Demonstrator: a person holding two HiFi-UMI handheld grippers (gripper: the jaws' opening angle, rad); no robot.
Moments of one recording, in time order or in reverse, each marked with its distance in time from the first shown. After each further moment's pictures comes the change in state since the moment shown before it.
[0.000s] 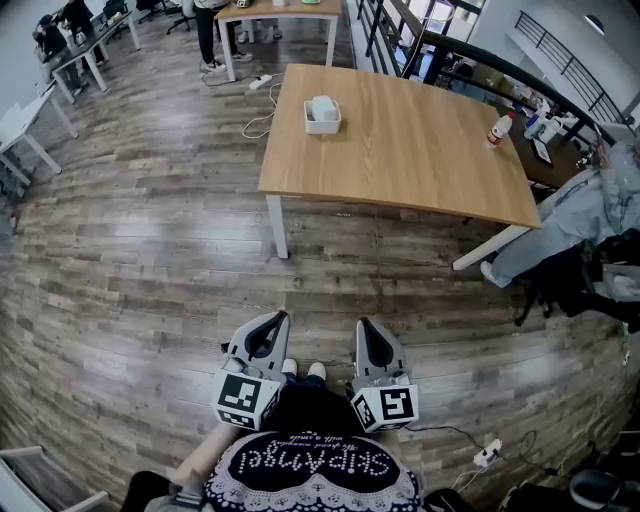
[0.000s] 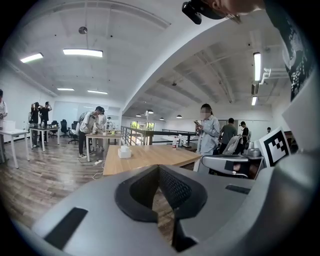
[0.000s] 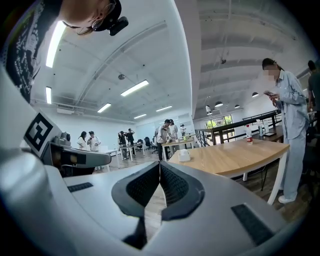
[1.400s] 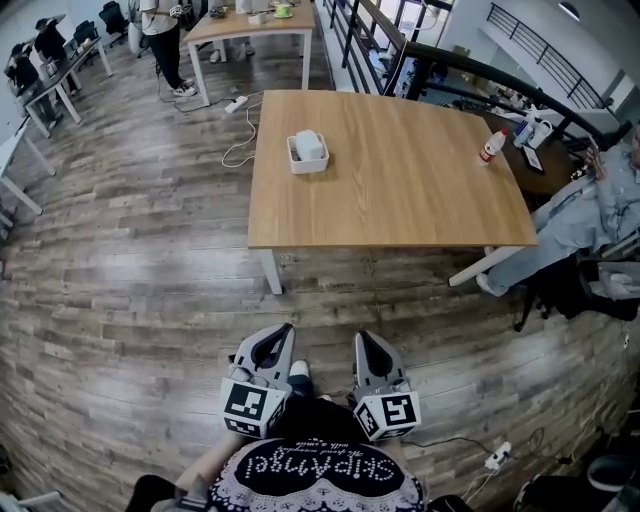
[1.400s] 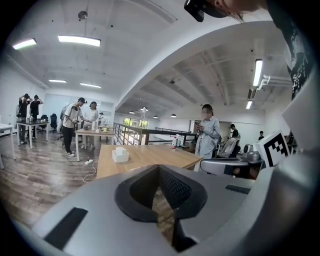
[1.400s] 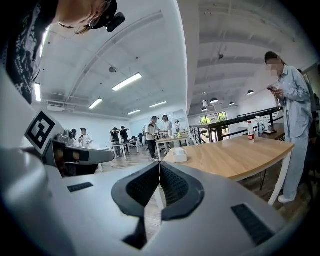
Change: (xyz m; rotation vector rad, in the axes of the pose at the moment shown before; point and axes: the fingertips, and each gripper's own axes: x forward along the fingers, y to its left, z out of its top) left arm 0.104 0.079 0.033 -0.017 0.024 -0.105; right arm 0.118 -0.025 0.015 0.020 0.046 -0.070
